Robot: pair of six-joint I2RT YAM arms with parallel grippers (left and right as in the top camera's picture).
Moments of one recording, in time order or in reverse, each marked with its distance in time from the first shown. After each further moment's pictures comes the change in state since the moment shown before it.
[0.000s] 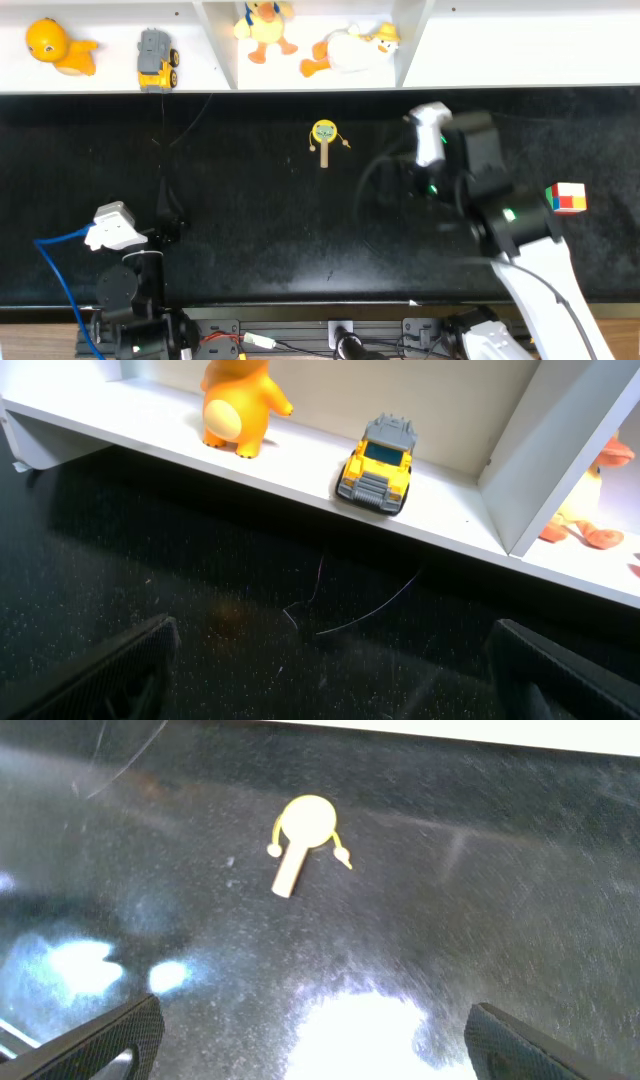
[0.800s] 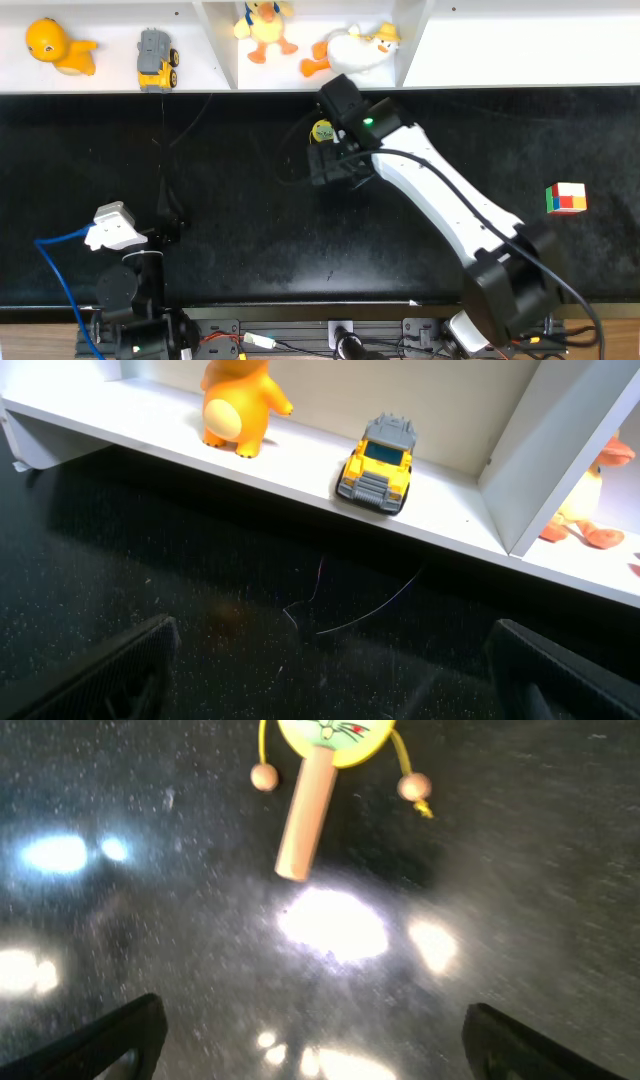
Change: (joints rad) left arm 0.000 0.000 0.000 0.000 0.000 0.000; right arm 0.246 0.617 0.270 -0.094 0.142 0.218
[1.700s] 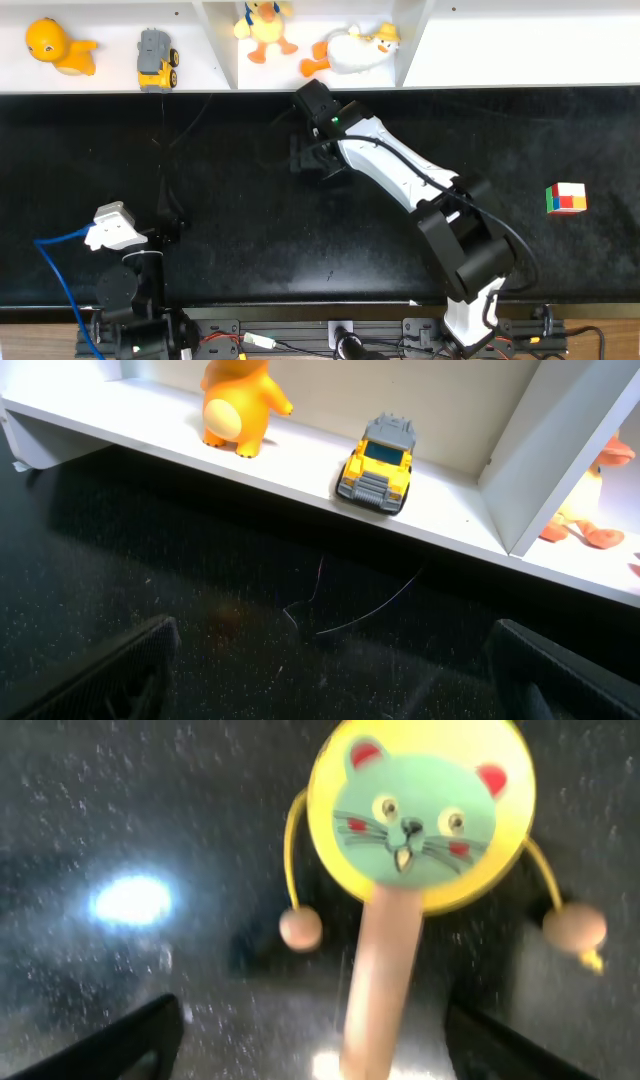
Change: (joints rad) left arm 0.000 0.000 0.000 0.000 0.000 0.000; right arm 0.024 0.217 0.015 0.257 -0.014 0.174
